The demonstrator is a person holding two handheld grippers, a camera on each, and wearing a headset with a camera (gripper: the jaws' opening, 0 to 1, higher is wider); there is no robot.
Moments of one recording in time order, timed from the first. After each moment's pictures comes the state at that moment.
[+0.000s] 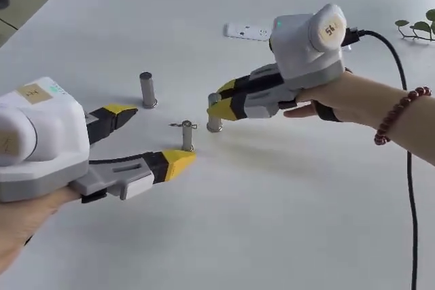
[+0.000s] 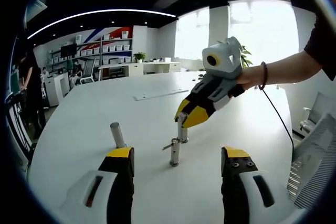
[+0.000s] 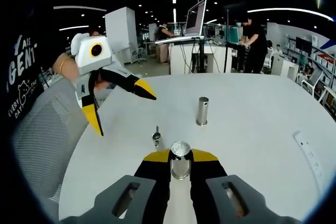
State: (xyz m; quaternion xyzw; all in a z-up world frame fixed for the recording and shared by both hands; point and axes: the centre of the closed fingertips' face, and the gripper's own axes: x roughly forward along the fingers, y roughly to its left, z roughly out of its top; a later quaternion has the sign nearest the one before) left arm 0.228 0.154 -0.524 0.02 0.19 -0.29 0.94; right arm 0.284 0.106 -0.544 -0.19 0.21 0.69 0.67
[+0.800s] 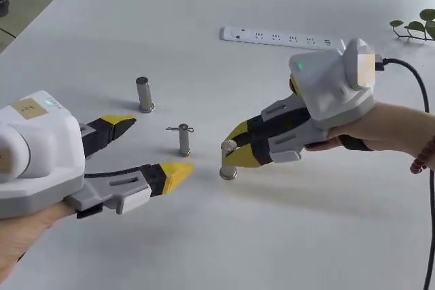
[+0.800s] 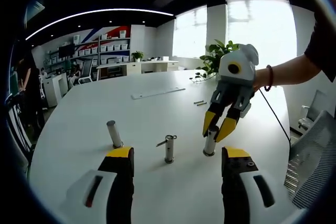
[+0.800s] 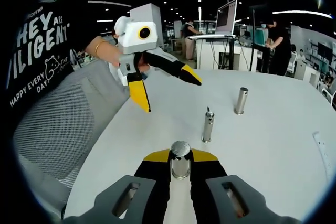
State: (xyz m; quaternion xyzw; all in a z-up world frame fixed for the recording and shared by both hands) left arm 0.223 0.149 -0.526 0.03 0.19 -0.30 0.93; right arm 0.217 0.080 -0.557 -0.21 0.20 0.75 0.60
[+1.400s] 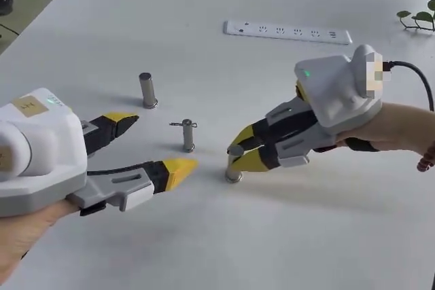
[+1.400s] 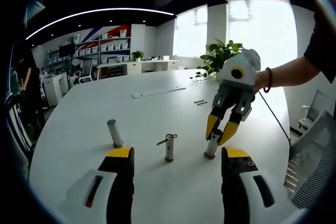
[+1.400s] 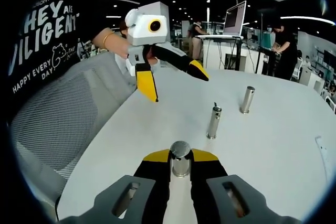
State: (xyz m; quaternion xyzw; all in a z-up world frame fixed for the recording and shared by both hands) left arm 0.220 0.151 -0.527 0.03 0.19 -0.30 0.93; right arm 0.214 0.072 -0.566 -0.22 0.19 0.76 0.58
